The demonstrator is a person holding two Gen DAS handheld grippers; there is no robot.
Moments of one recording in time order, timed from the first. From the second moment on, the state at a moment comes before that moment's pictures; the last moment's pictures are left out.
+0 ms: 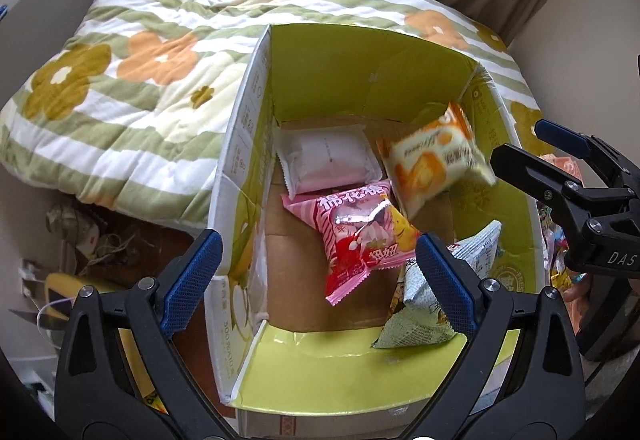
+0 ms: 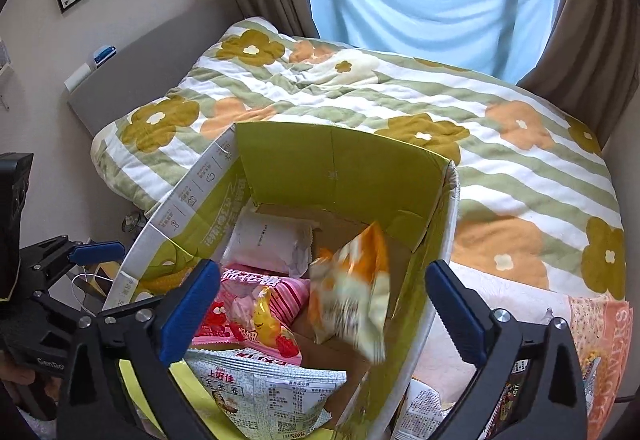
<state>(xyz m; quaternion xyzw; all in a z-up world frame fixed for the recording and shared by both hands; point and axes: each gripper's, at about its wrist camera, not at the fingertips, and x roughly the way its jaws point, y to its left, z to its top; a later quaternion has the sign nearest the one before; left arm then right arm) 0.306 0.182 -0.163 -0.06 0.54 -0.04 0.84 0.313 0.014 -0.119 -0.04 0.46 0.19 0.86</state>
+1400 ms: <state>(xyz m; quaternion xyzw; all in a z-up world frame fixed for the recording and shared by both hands) 0.236 0.007 -0.111 -0.02 0.50 -0.11 0.86 0.195 -0.170 -0.055 0.06 0.44 0.09 0.89</state>
